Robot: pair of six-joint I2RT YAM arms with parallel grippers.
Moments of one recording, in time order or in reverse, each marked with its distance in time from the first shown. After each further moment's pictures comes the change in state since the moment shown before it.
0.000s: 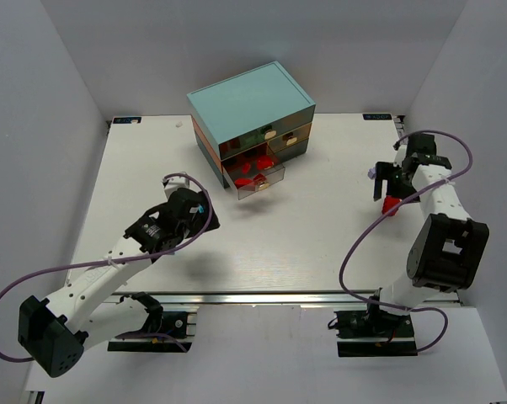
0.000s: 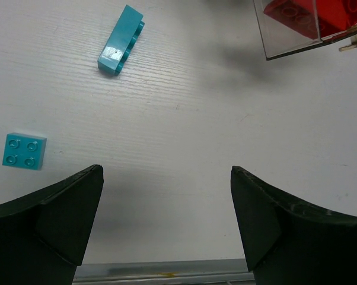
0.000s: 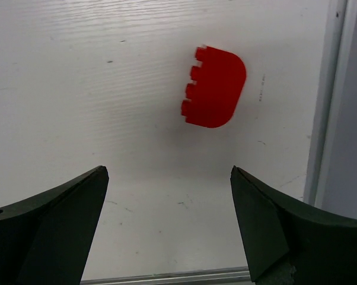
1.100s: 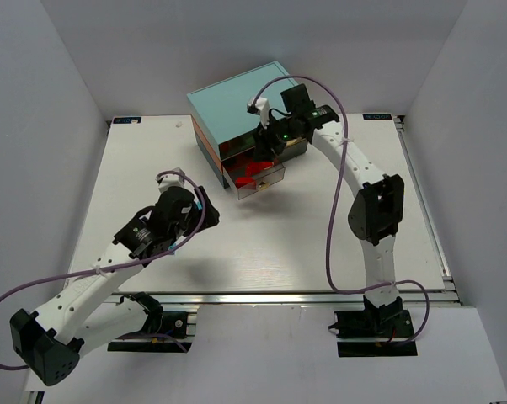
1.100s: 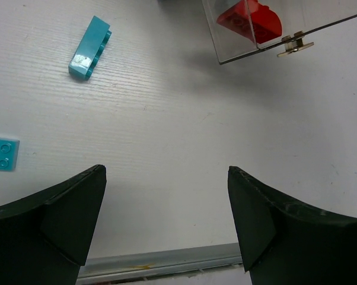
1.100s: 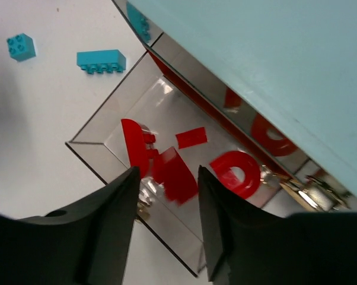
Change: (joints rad) left arm 0.000 -0.060 0.049 -0.002 0.064 -0.024; right arm 0.653 0.554 0.902 -0.058 -0.645 -0.351
